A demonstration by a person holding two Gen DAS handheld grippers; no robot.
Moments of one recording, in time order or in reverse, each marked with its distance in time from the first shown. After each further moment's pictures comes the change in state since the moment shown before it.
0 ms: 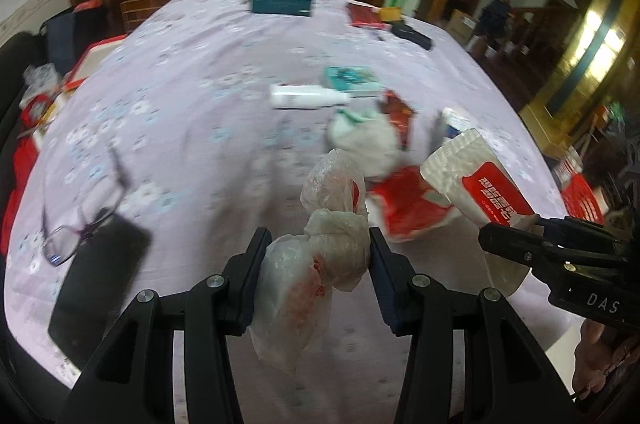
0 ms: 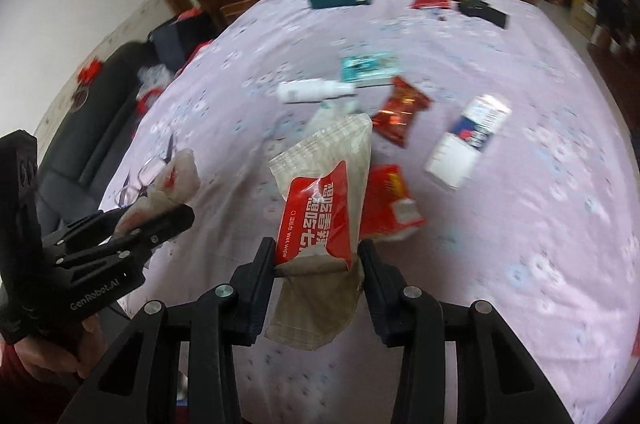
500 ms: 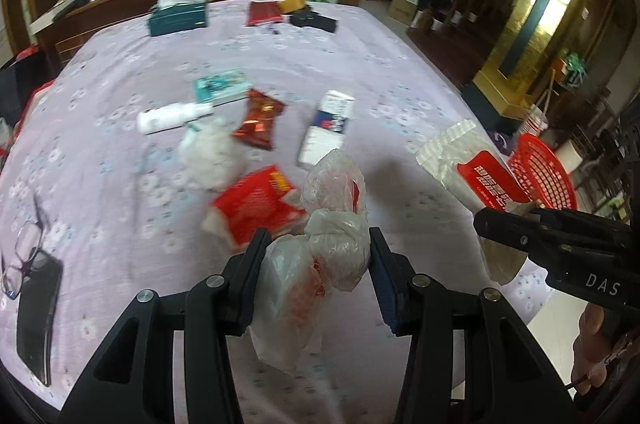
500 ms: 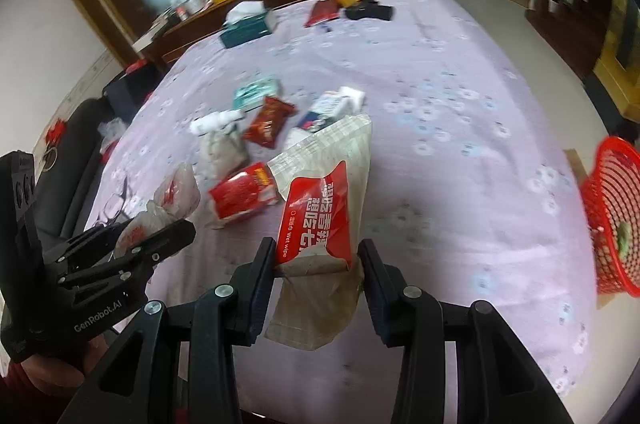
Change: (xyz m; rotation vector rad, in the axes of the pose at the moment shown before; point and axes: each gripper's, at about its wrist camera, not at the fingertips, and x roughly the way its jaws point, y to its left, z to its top) left arm 0.014 -0.122 -0.001 0.163 0.014 -0.106; right arm -0.074 -0.101 -0.038 0.185 -0.086 -0.099
